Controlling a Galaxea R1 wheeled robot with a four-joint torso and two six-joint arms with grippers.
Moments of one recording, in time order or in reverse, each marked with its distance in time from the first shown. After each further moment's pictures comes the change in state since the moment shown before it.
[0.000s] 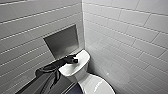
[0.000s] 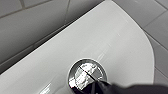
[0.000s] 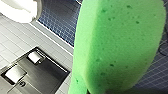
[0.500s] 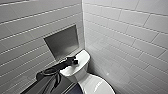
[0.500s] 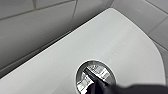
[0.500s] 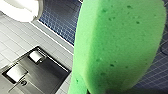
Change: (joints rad) left arm 0.061 0.008 -0.005 0.037 -0.178 0.003; right arm -0.007 0.008 0.000 0.000 0.000 -0.002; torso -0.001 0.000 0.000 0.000
